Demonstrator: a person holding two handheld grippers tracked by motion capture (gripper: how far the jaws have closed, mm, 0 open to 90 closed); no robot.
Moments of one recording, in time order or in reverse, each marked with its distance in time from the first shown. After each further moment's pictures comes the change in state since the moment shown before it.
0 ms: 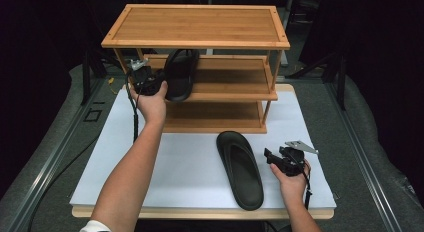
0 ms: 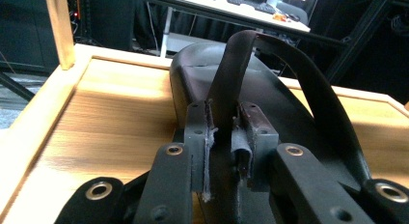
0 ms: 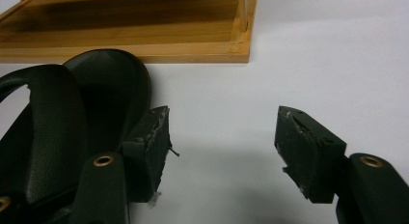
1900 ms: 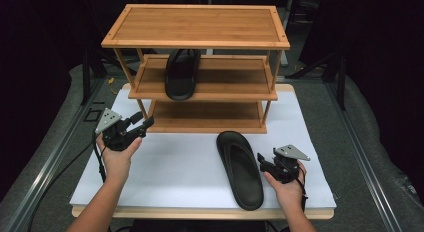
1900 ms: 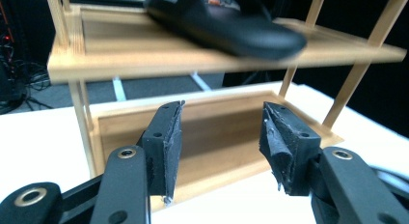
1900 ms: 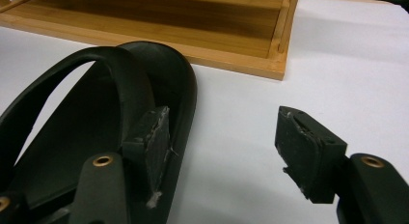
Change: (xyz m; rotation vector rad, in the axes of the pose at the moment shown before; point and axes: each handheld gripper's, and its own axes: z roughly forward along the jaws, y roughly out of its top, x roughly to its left) left arm 0.054 -0.087 -0.127 0.004 -0.244 0.201; right arm 0.031 -0.004 -0.021 -0.053 0.026 -0.187
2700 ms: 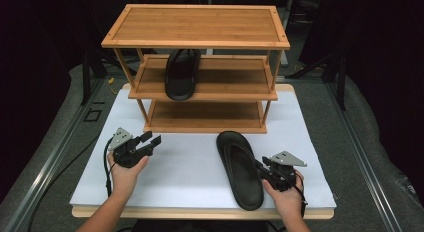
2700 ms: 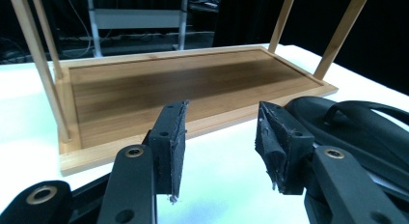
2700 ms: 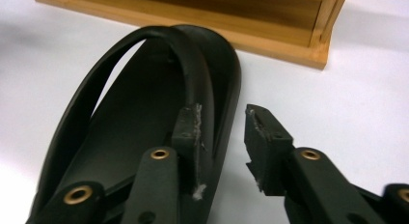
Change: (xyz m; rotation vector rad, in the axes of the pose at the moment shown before) left arm -0.003 -0.057 0.008 0.081 -0.061 -0.001; right arm 0.021 -0.005 -0.017 0.058 0.090 -0.043
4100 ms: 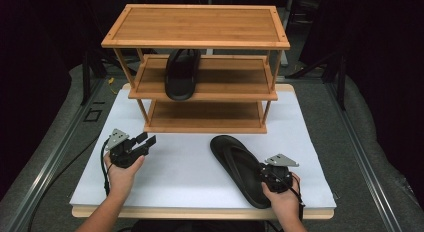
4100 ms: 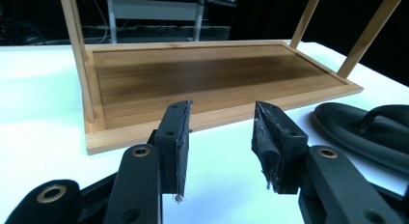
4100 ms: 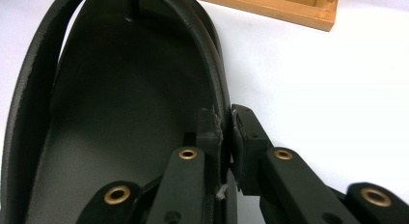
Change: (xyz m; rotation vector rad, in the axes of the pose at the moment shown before) left arm 0.012 -0.008 -0.002 0.019 0.069 -0.044; right arm 0.004 -0.008 0.012 0.112 -0.042 -0.022
